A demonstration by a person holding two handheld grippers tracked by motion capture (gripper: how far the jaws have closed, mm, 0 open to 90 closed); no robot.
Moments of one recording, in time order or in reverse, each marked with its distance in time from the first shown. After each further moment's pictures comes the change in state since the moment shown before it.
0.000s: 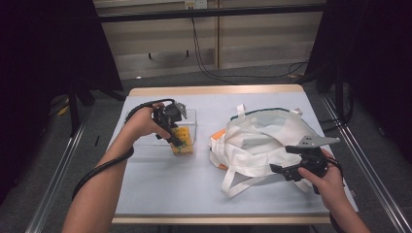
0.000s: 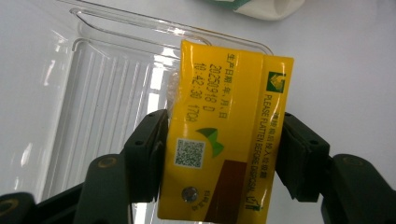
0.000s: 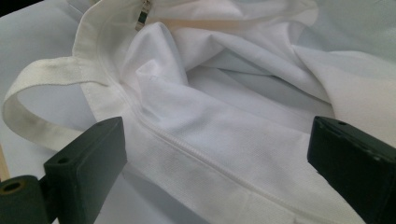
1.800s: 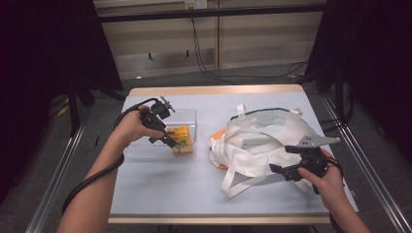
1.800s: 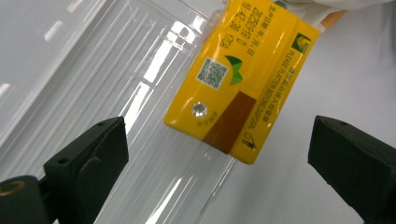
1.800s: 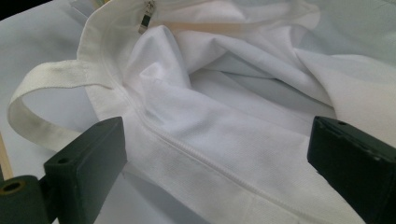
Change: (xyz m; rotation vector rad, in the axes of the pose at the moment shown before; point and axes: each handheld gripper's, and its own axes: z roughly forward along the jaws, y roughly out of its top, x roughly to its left) left arm -0.002 -0.034 -0.015 -0.076 0.036 -0.317; right arm 0.002 0.002 -0.001 -0.004 0.002 -0.006
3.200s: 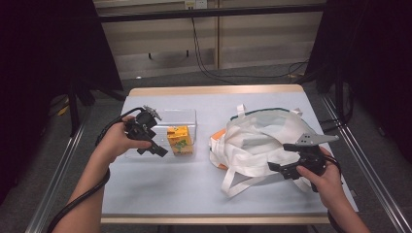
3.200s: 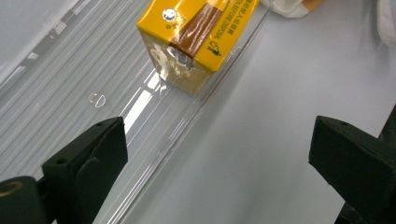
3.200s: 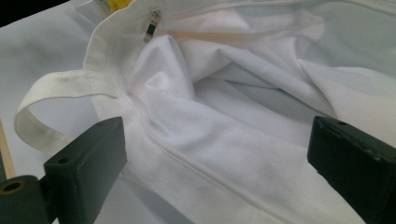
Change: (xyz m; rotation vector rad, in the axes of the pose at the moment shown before) left arm -0.019 -0.043 -0.015 -0.067 0.004 -0.034; right arm 0.002 0.007 0.002 -0.011 0.012 -0.008
